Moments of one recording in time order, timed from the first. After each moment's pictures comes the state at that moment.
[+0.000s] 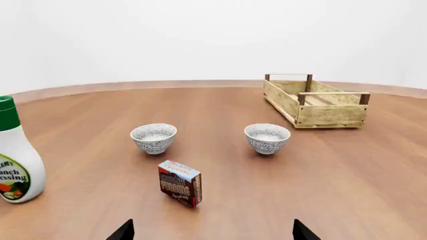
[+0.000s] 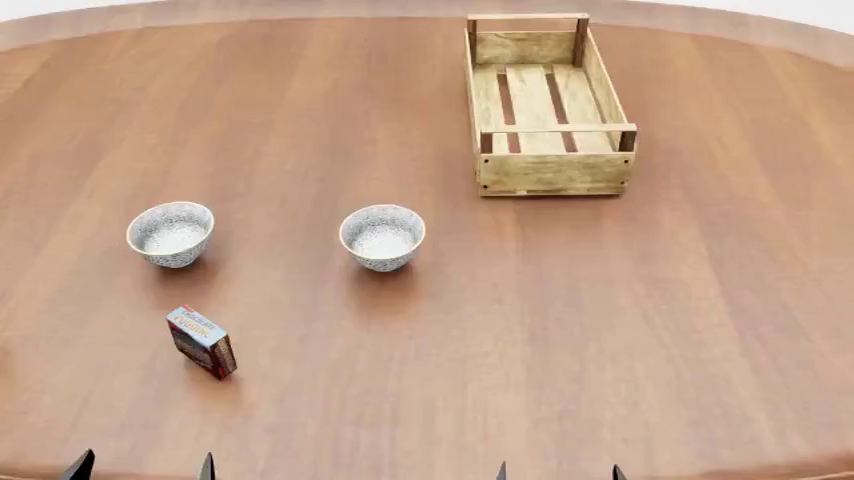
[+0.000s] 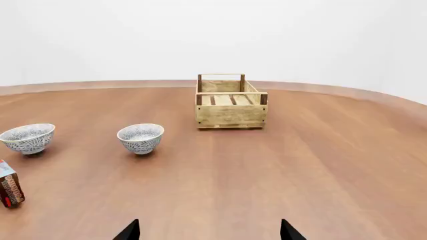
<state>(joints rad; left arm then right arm) 0.00 0.00 0.00 0.00 0.00 0.00 0.00 0.00 0.00 0.00 0.00 0.00 0.00 0.00</state>
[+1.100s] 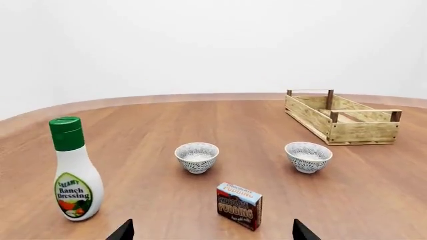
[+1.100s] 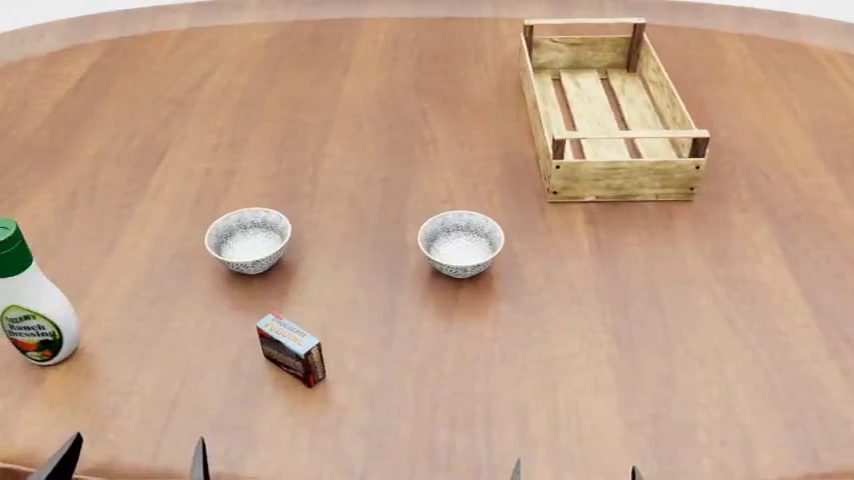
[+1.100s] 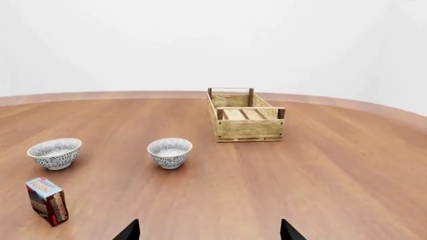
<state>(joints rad) 0.00 -0.10 0.10 0.08 -0.08 -0.02 -0.12 -0.03 0.08 -0.09 -0.04 0.06 -0.04 0.14</state>
